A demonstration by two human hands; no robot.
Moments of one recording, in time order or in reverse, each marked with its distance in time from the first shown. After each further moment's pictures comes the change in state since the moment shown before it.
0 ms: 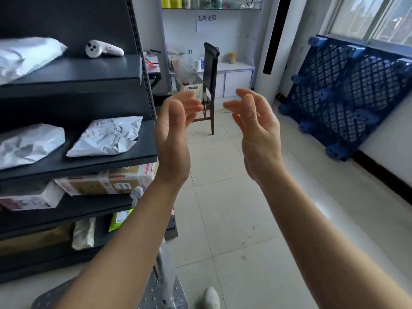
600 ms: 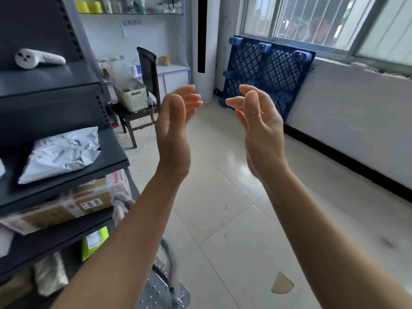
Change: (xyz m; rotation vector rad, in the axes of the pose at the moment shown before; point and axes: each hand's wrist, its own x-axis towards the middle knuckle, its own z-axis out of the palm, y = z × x) left_hand -0.036 0.057 -0.036 -0.256 -0.278 -0.095; right_hand -0.101 -0.060 0.046 -0.214 0.318 -0.118
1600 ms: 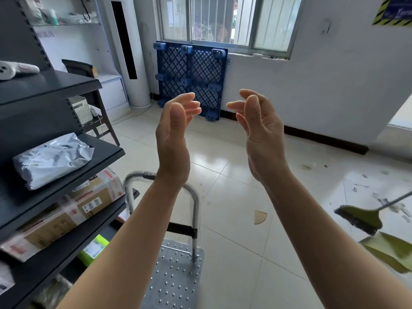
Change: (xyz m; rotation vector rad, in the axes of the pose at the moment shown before) left_hand -0.142 0.175 -0.174 -0.215 -0.356 -0.056; right_hand -0.266 -0.117 0.171 -0.273 0.363 -0.095
